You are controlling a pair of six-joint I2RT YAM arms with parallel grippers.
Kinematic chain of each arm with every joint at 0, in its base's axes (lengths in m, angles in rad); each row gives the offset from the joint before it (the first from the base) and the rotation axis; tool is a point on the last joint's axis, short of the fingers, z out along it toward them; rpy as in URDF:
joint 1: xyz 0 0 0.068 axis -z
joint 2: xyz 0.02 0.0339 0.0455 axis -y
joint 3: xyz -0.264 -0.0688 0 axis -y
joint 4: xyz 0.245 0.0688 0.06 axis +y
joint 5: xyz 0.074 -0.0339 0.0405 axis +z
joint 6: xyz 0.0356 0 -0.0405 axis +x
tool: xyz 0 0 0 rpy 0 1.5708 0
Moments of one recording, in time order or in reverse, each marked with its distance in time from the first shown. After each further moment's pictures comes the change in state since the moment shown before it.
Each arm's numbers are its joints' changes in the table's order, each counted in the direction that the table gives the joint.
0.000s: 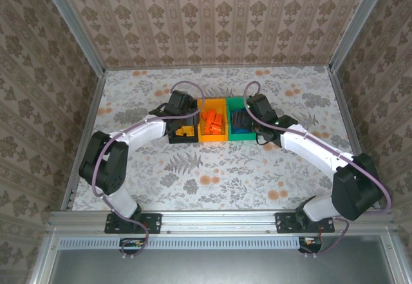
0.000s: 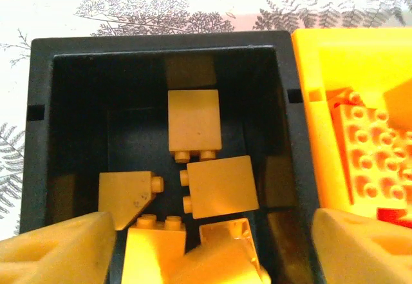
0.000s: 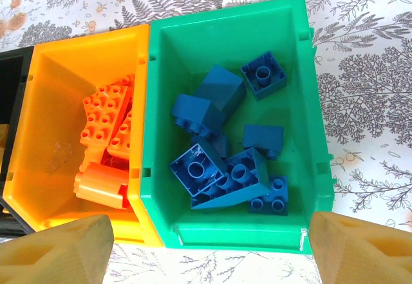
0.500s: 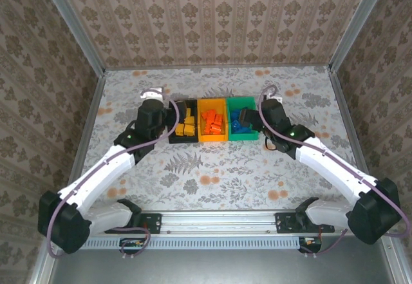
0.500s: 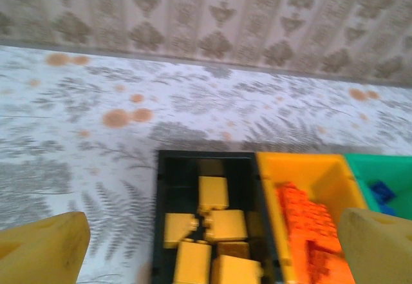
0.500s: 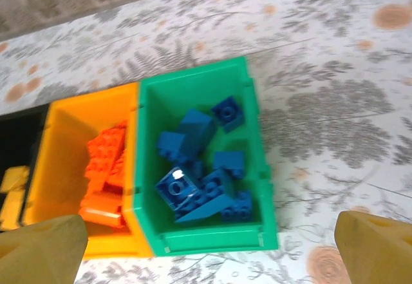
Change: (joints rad) left arm 0.014 0.565 -0.254 -0.115 0.190 0.042; right arm 0.000 0.220 -0.099 -0.002 -0.156 0.038
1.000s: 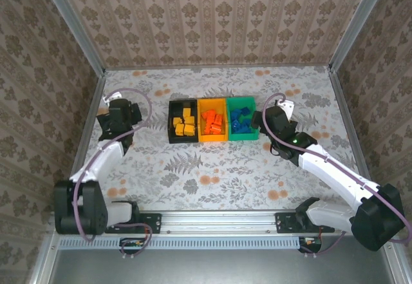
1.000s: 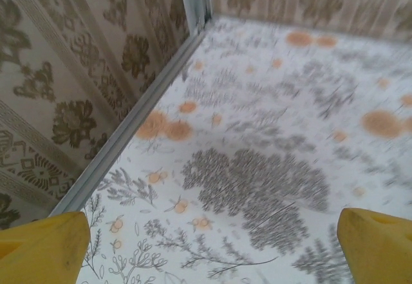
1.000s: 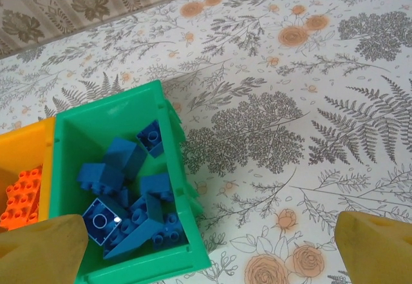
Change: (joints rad) left arm -0.492 -0.179 -0.124 -0.187 0.063 0.236; right arm 0.018 0.051 -0.100 -0.041 -0.179 0.037
